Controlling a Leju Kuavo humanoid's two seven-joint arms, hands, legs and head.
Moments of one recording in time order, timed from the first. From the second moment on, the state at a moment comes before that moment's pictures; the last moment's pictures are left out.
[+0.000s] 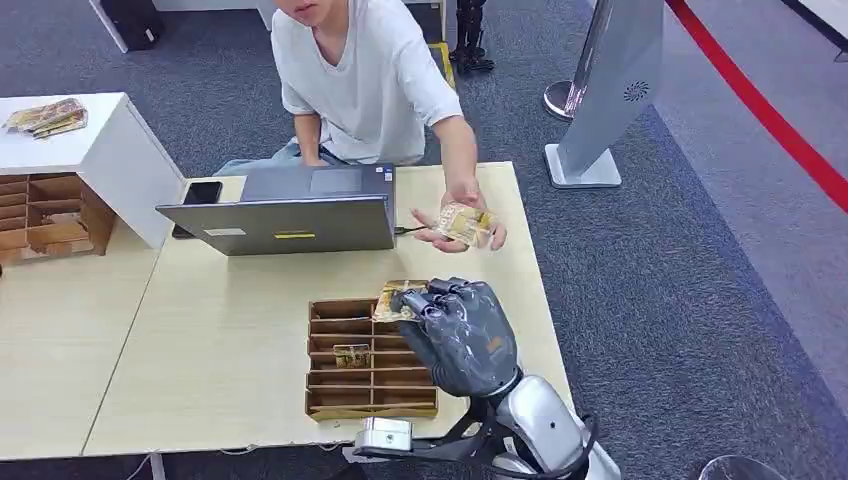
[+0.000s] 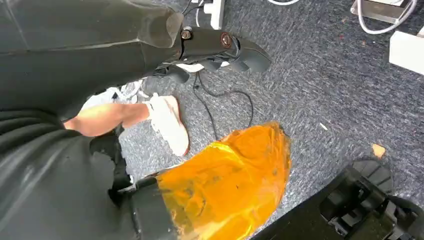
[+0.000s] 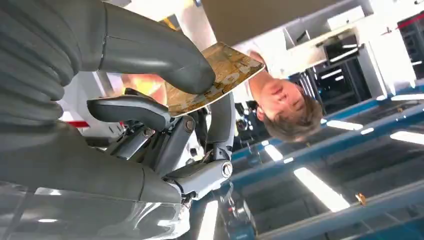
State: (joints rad) left arm -0.17 -0.19 0.02 -0.31 -1.12 0.17 0.15; right arm -0.21 -0.04 0.72 -1.67 1.20 -0.36 -0.12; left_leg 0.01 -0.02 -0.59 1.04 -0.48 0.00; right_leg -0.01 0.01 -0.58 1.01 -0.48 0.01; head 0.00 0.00
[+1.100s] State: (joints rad) left arm -0.19 -0.20 -0.03 -0.31 -1.17 0.11 0.15; right arm -0.39 -0.01 0.65 -1.36 1.32 -0.21 0.03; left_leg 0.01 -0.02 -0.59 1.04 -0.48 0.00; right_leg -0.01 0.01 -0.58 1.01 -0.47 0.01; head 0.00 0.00
